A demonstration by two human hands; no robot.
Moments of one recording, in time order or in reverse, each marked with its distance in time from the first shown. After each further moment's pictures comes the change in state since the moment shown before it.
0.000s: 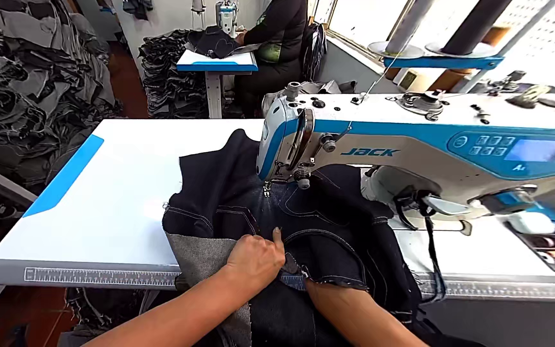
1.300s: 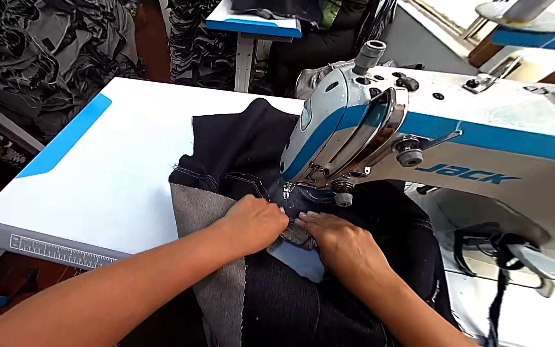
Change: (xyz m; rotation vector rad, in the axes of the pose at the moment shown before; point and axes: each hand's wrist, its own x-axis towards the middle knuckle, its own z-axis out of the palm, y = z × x) left_hand 0.051 -0.065 -0.033 -0.125 -0.106 0.048; right_hand 0.123 0.059 0.022 0.348 0.324 -0.345
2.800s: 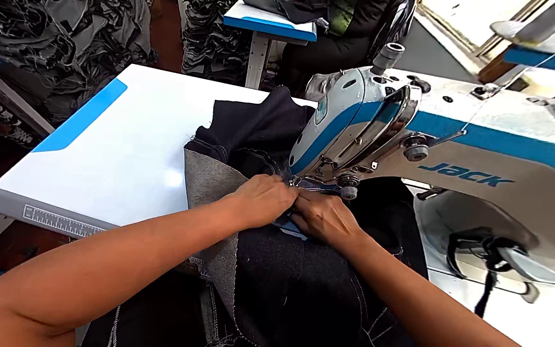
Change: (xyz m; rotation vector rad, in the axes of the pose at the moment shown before) left_hand 0.007 -0.020 0.008 -0.006 0.277 0.122; right_hand 0.040 0.026 0.027 0.042 0.031 -0.291
